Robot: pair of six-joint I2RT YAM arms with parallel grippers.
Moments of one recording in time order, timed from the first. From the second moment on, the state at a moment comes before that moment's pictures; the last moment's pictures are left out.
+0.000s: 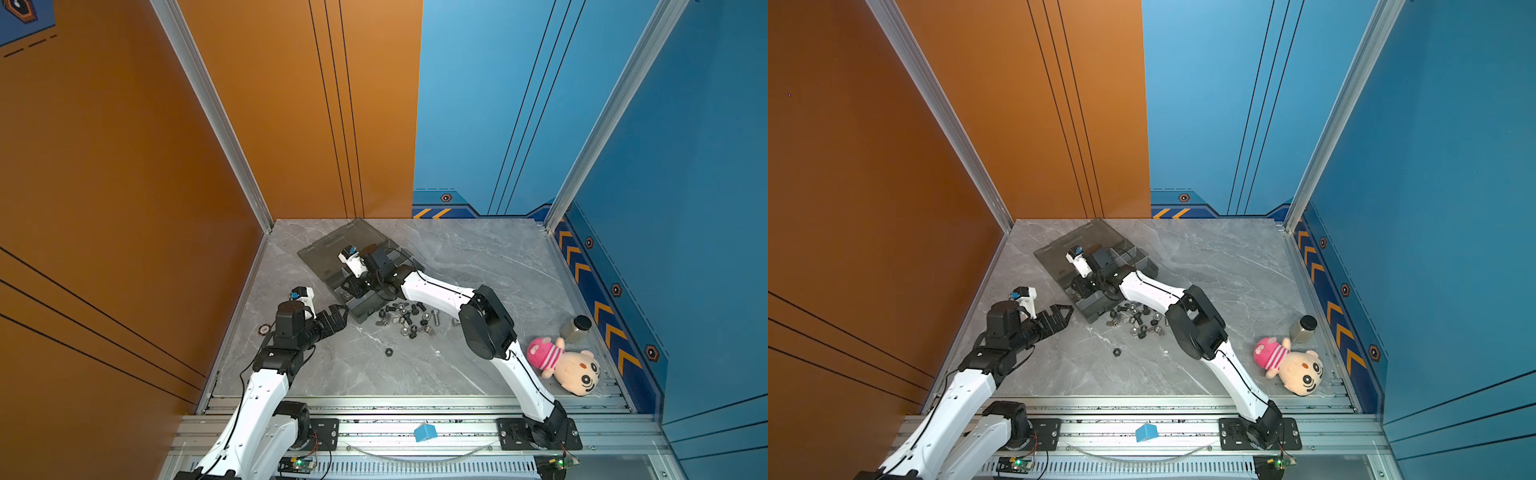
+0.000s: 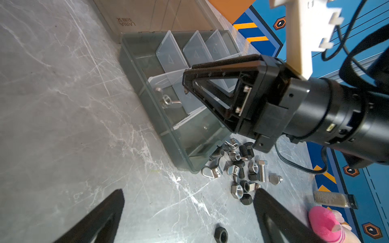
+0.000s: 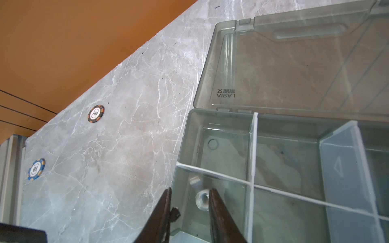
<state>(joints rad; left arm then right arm) -0.07 0.80 0.43 -0.23 0.29 -0.59 0.84 2.38 1.99 -0.24 -0.27 0.16</state>
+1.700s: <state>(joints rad) -0.07 0.83 0.40 -0.18 0.32 -0.66 0.88 1.90 1.23 -0.25 -0.11 0.38</state>
